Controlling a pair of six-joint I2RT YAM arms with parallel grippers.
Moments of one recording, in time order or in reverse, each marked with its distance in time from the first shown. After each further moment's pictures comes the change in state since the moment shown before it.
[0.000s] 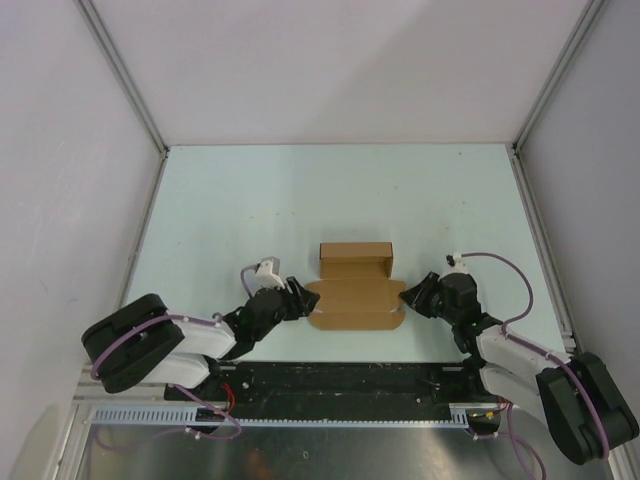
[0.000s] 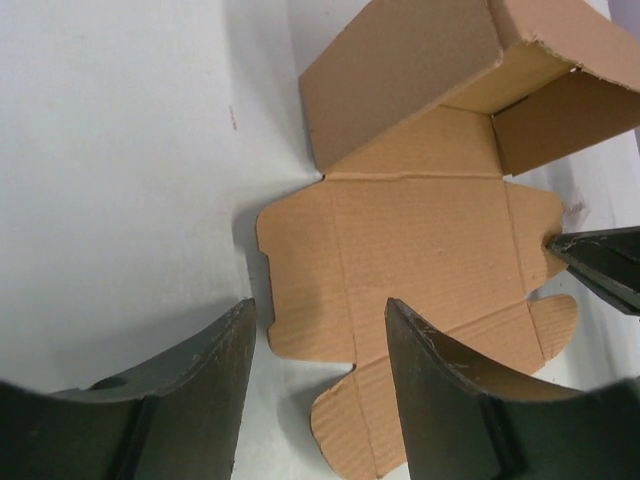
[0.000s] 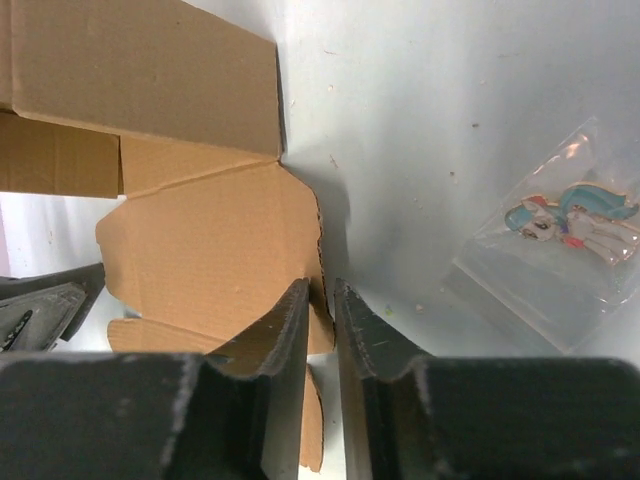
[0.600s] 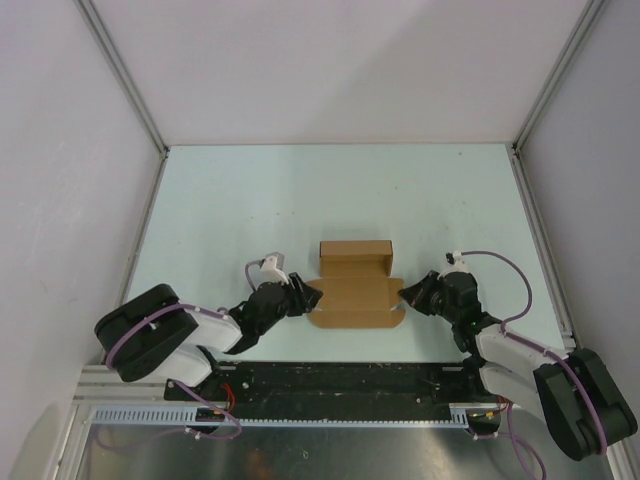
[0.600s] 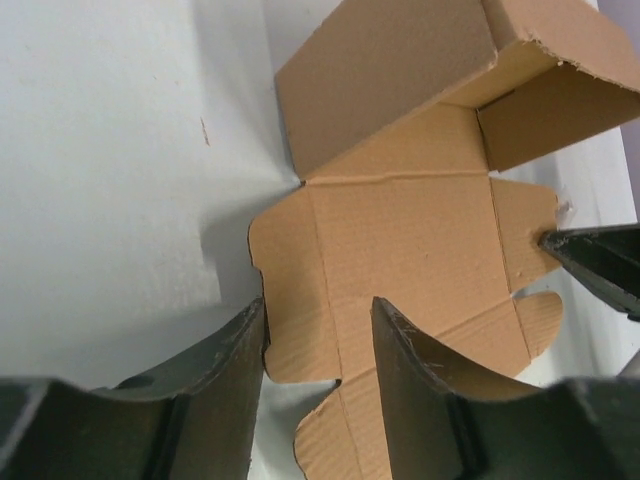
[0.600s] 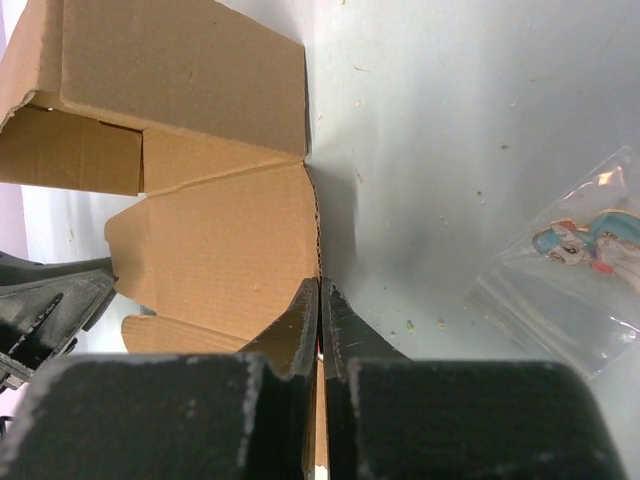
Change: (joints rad) left arm 0.037 0.101 0.044 0.069 0.074 0.000; right arm -0.009 0.024 0.000 0.064 -0.024 -0.004
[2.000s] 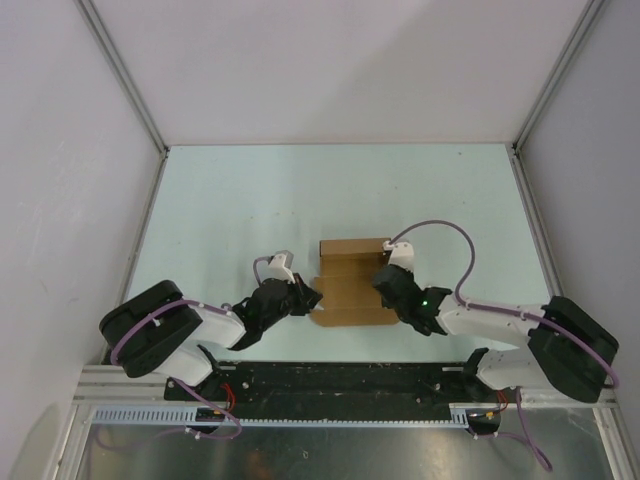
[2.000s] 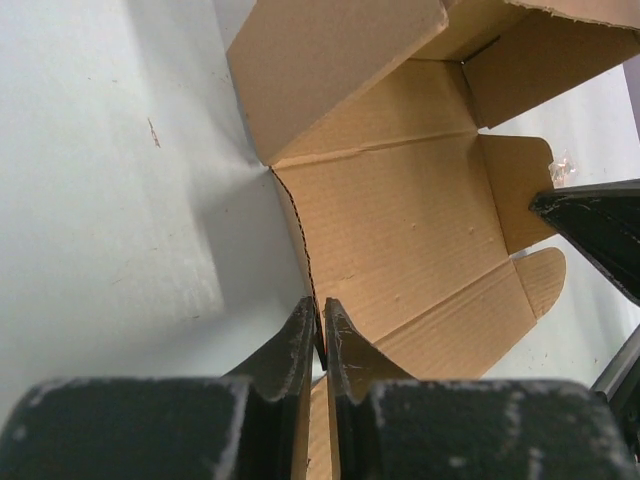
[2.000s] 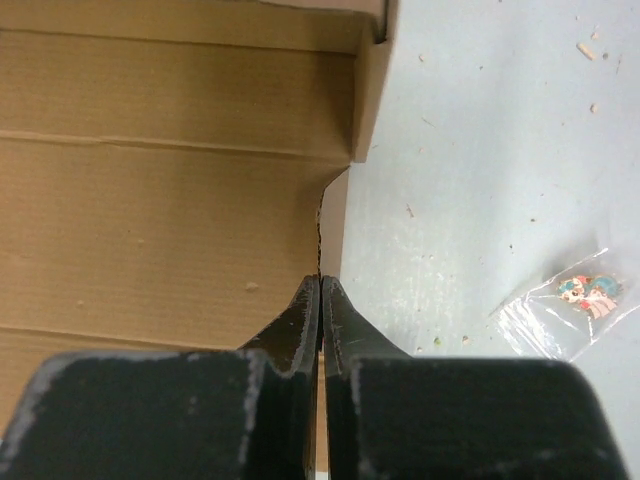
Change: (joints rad) left arm 0.006 0.036 0.042 -0.015 0.100 0.078; right arm 0.529 0.241 0.413 -0.463 0.677 -0.246
